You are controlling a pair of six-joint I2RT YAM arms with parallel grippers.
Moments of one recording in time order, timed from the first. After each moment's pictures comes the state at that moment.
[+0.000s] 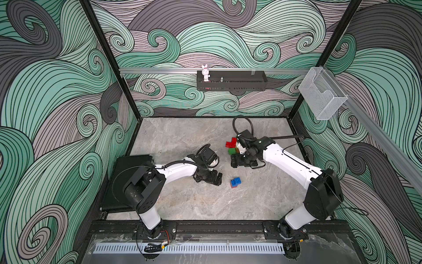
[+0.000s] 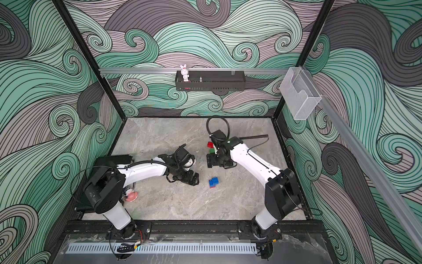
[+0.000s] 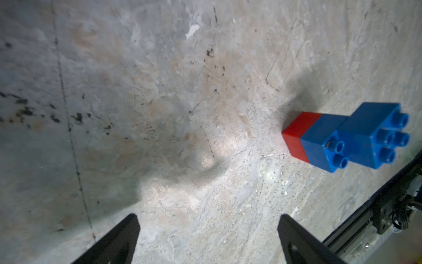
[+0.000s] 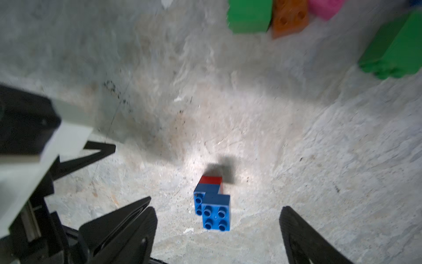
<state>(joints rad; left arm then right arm) -0.75 1.68 1.03 -0.57 0.23 -0.39 0.52 1.62 1.32 -0.94 -0.09 0.36</state>
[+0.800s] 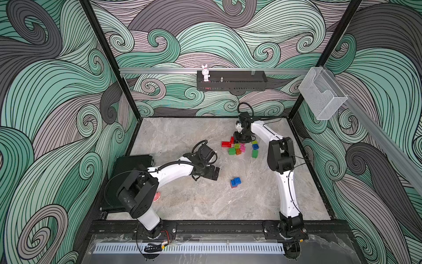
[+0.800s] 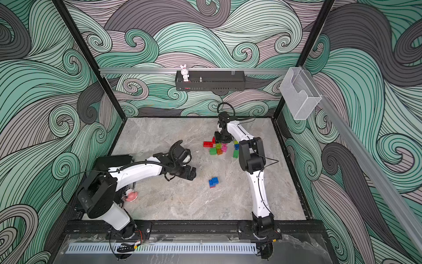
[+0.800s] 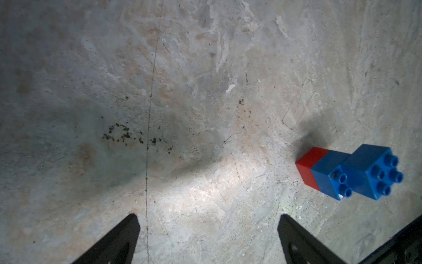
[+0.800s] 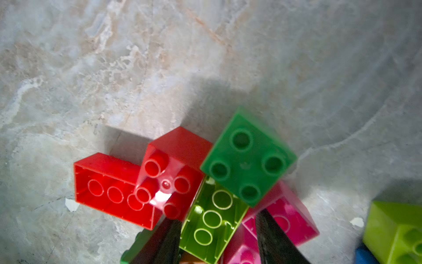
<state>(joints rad) -0.73 1.62 1.03 -0.56 0.07 -0.43 0.30 2.40 2.08 -1.00 -0.14 0.11</state>
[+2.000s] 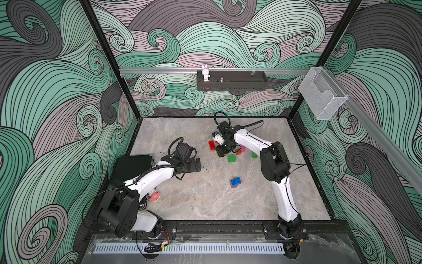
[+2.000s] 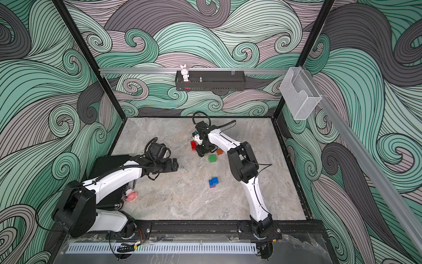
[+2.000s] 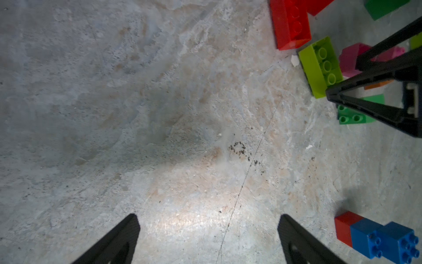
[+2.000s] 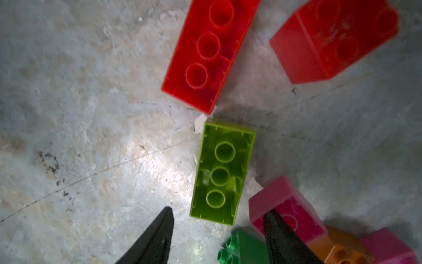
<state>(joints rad) -0.47 1.38 0.84 -0.51 -0.01 -0.57 0.57 2.27 1.89 -0.94 -0.07 -0.16</state>
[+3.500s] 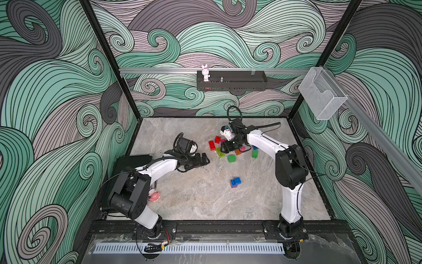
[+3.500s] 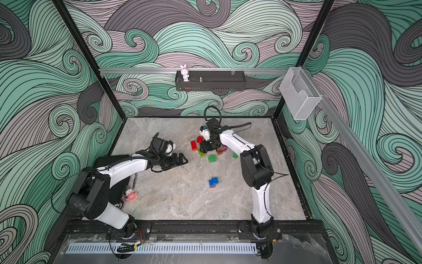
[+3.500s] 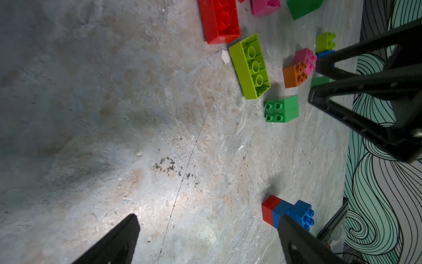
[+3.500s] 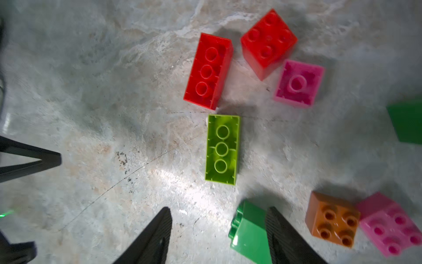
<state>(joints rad) -0.41 1.55 0.92 -0.36 0.36 -0.60 0.51 2.08 1.67 -0.76 -0.24 -0.06</state>
